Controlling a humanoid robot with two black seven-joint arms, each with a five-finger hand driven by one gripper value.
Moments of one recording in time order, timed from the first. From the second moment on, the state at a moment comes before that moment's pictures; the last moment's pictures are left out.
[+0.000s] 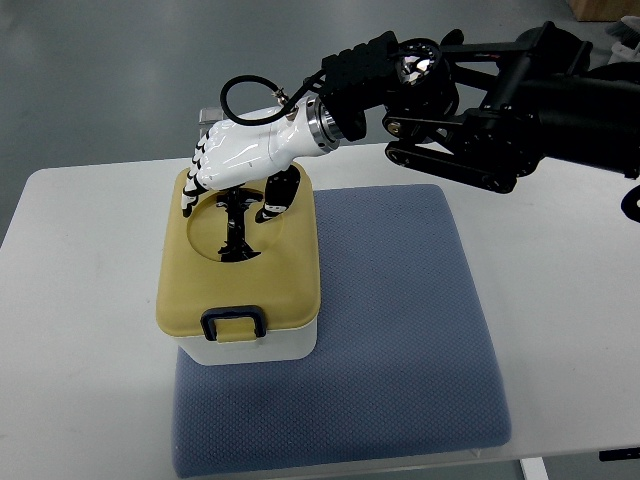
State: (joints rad) left arm 0.03 0.00 -0.04 -0.16 0.03 0.03 0.11; right arm 1.57 -0.11 -0.08 0.95 -1.66 0.10 0.58
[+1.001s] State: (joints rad) left arm 0.03 0.00 -0.04 -0.16 0.03 0.03 0.11; right arm 1.62 -0.16 -0.02 0.95 -1.64 0.06 0.61
